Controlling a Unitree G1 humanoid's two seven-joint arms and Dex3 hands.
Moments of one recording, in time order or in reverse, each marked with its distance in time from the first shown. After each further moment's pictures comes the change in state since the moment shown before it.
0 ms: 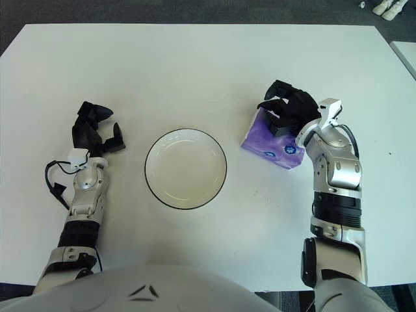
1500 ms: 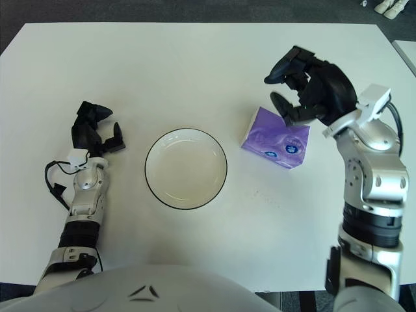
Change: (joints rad) left arm 0.009 -0.006 -0.001 -0.014 0.002 0.000 0.000; right arm 0.146 -0.274 -0.020 -0.324 -0.085 -0.209 0.179
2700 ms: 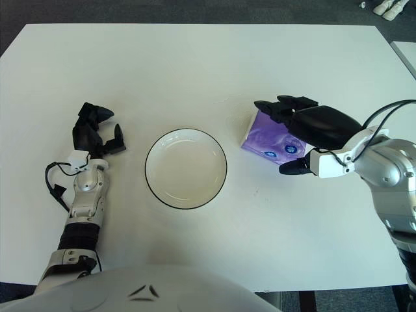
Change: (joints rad) left arm 0.018 -0.010 -0.012 -0.004 -0.003 -0.010 -0.004; right arm 0.264 -0.312 0.079 -0.161 -0.621 -0.342 0.159
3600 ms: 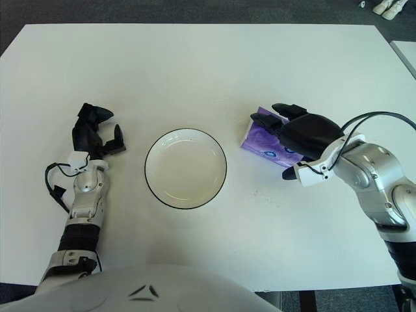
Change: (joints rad) left arm 0.008 -0.005 0.000 -0.007 -0.001 -0.001 -0.002; right arm -0.059 0.020 0.160 0.169 -0.268 -0.186 -0.124
